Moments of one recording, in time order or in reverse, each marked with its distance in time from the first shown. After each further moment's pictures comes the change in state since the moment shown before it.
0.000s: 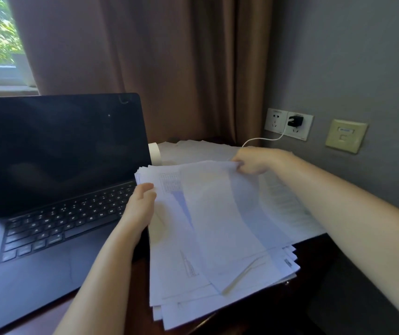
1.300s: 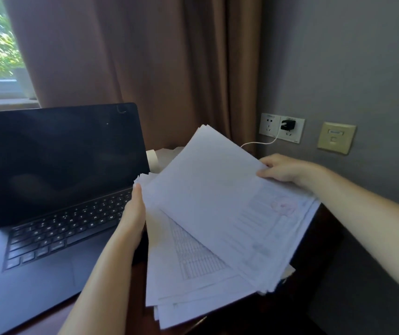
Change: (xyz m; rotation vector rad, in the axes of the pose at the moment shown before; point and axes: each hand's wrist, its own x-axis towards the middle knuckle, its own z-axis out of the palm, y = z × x) left_hand 0.008 -0.007 -0.004 -0.279 0.041 -0.255; right_hand -0.063 0.041 0.014 0.816 0.117 0.225
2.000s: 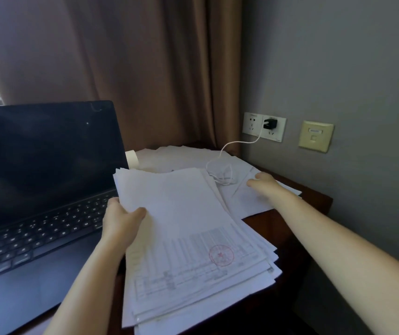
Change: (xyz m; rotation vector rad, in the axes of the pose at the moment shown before) left_hand -0.012 -0.003 0.015 0.344 0.107 0.297; right_hand 0.025 0.049 0.041 0.245 0.353 0.285
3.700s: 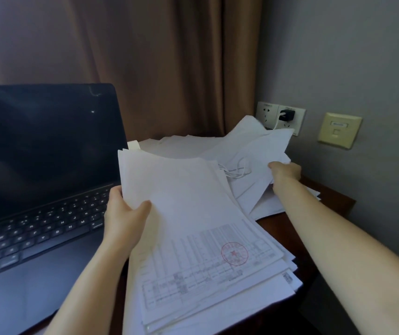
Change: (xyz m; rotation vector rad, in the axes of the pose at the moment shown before) left_hand 0.008 -0.005 0.009 -0.079 0.045 0.096; right_hand 0.048 -0.002 0.010 0.642 0.451 0.171
